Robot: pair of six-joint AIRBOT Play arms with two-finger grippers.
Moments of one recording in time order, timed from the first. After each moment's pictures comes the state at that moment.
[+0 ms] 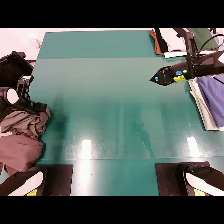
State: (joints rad) left arm 0.07 -1.04 0.87 1.70 -1.06 -1.58; right arm 0.19 -1.11 1.36 -1.07 1.26 1.36
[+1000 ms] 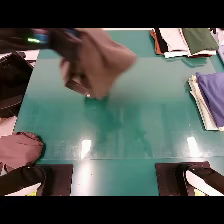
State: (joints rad) left arm -0.73 -1.14 1.81 1.64 -1.06 -1.47; right arm 0.00 -1.02 1.79 -1.07 1.19 1.41
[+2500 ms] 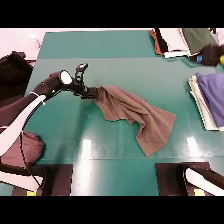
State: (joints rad) left arm -0.34 -1.58 1.30 1.13 -0.84 -1.52; right arm -0.18 -1.10 1.52 -1.09 1.43 1.42
